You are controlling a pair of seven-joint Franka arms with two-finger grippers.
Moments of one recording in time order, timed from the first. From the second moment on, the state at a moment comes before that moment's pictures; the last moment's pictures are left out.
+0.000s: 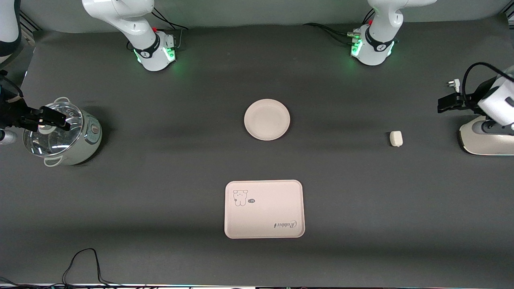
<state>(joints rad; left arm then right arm) 0.02 0.06 -0.02 -1.64 0.04 1.46 0.05 0.07 0.03 -0.14 -1.62 0.01 1.61 -0.05</state>
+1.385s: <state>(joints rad) 0.08 0.29 0.00 -2.25 0.04 2.35 0.05 0.07 0.03 -0.14 -1.62 0.01 1.61 -0.05</state>
